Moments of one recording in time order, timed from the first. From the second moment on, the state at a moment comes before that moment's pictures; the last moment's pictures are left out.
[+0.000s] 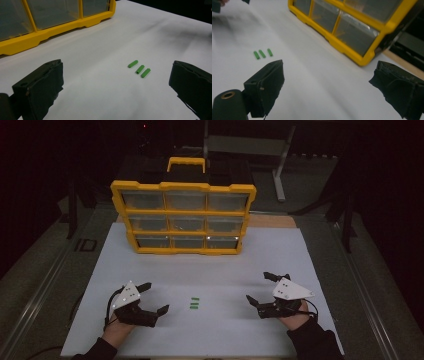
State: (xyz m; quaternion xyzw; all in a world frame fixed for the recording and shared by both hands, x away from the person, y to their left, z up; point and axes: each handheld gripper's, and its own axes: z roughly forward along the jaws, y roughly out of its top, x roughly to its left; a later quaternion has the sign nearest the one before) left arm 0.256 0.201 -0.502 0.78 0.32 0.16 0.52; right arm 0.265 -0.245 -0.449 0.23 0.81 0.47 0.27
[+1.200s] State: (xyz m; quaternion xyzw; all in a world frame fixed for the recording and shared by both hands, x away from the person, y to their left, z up) left arm 0.256 0.201 -0.502 0.78 0.32 0.16 0.52; right arm 0.333 -0.180 -0.374 0.13 0.80 0.48 0.34
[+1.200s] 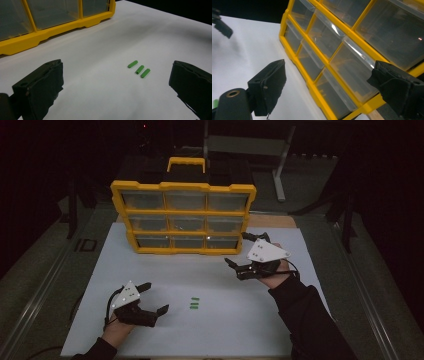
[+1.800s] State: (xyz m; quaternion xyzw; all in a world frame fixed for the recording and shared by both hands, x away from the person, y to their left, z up) left arm 0.256 0.201 -0.503 0.78 0.32 0.16 0.52; right arm 0.369 -0.151 -0.364 0.10 0.81 0.46 0.35
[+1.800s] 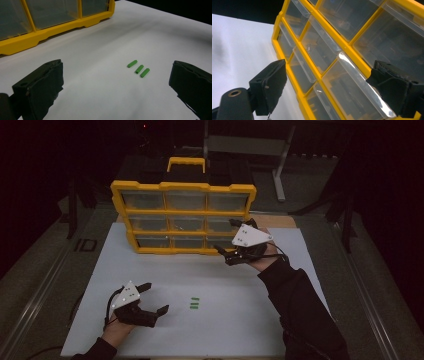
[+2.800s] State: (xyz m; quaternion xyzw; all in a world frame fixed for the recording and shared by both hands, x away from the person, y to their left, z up) left arm 0.256 0.203 -0.503 0.78 0.32 0.16 0.52; right arm 0.412 -0.129 -0.374 0.03 0.81 0.42 0.40
